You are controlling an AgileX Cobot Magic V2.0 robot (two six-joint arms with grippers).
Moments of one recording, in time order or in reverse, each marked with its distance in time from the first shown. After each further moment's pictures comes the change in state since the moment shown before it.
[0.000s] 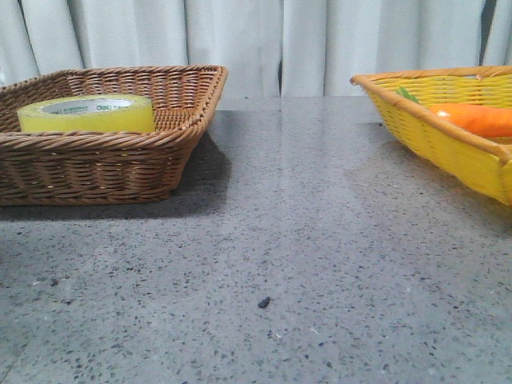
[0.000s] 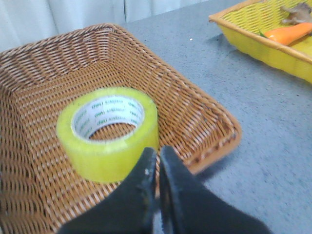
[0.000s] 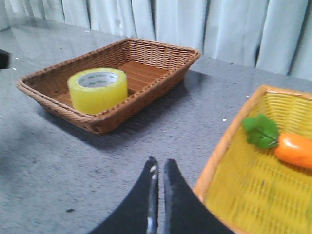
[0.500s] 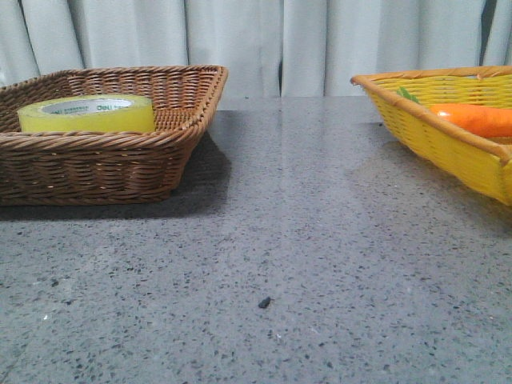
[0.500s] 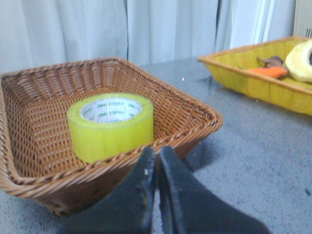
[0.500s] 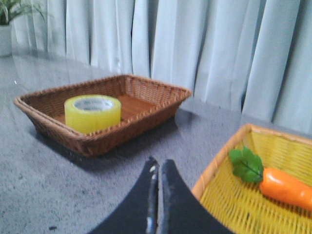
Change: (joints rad) left arm 0.000 -0.499 0.329 -0.036 -0.106 0.000; right arm 0.000 -0.202 0.158 -0.099 -0.156 0.000
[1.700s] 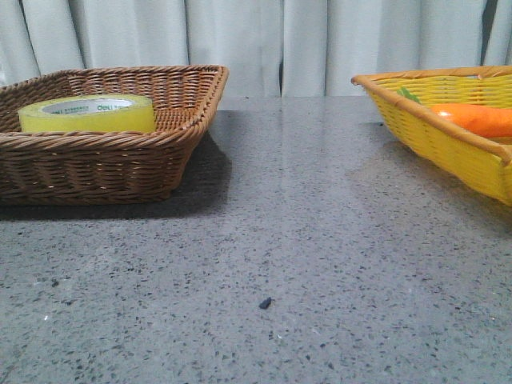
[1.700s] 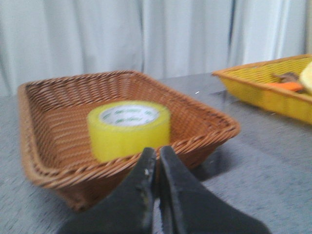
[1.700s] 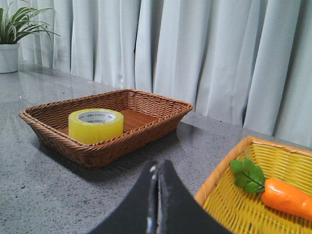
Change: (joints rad) left arm 0.075 -0.082 0.074 -0.002 -0.037 0.000; right arm 0.000 -0.055 0.036 -0.003 -0.035 0.000
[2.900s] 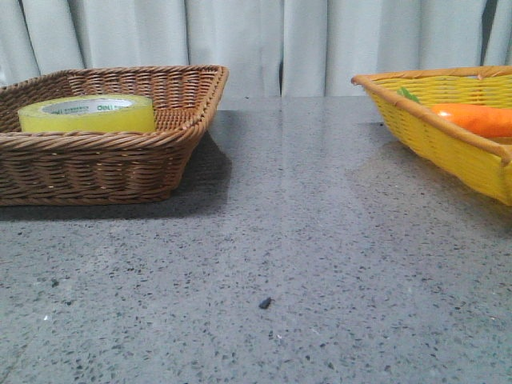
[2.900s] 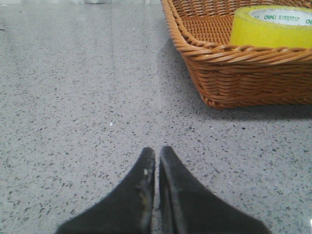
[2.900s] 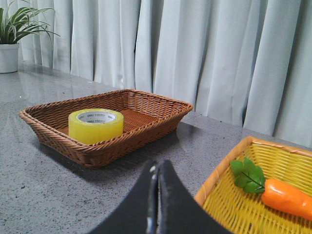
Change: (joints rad) left arm 0.435 -0.071 0.109 0.000 0.189 0.000; right arm 0.000 0.000 0.000 0.000 0.000 0.000
